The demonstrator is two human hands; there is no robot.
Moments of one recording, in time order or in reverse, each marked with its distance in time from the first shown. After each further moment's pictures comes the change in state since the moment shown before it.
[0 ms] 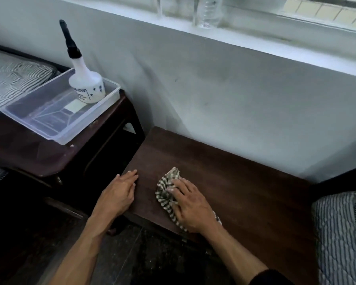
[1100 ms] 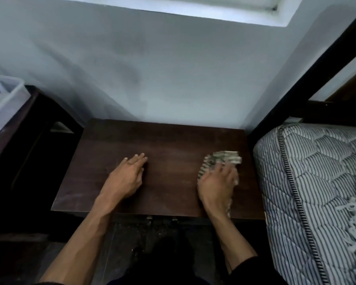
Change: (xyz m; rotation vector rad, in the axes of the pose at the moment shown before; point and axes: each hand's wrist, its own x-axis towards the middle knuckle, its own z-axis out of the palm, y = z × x) left_hand 0.027 0.139 0.038 0.112 -0.200 0.349; right_hand -0.119 0.057 -0.037 -0.100 0.361 1.253
